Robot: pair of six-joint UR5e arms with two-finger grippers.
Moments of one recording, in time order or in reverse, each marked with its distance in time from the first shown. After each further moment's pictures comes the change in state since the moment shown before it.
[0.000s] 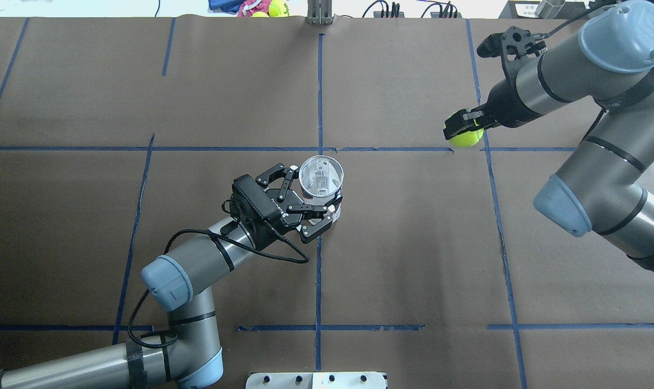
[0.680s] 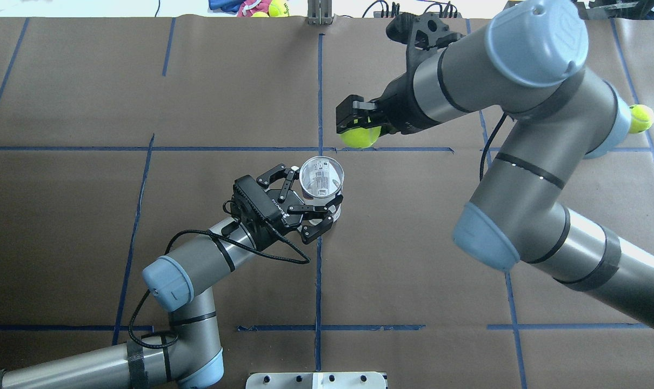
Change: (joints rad) left arm 0.001 -0.002 0.003 0.001 0.000 0.001; right arm -0.187 0.216 0.035 -0.001 -0.151 0.366
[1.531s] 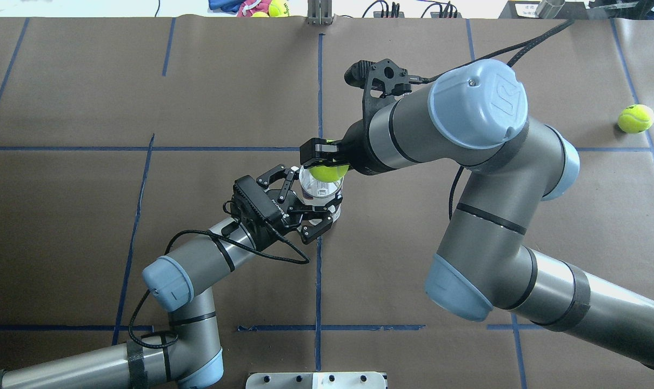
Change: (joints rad) left arm 0.000 0.001 0.002 -0.001 0.000 0.000; right arm -0.104 0.012 0.001 0.000 -0.088 0.020
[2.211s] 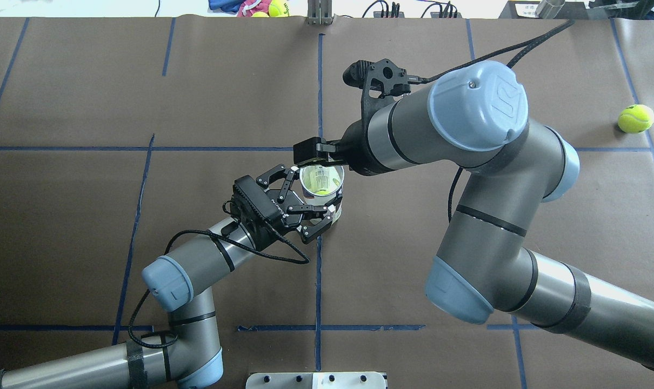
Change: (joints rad) left arm 0.000 0.000 0.000 0.000 0.000 0.003; right arm 0.000 -0.001 0.013 0.001 -0.001 -0.002
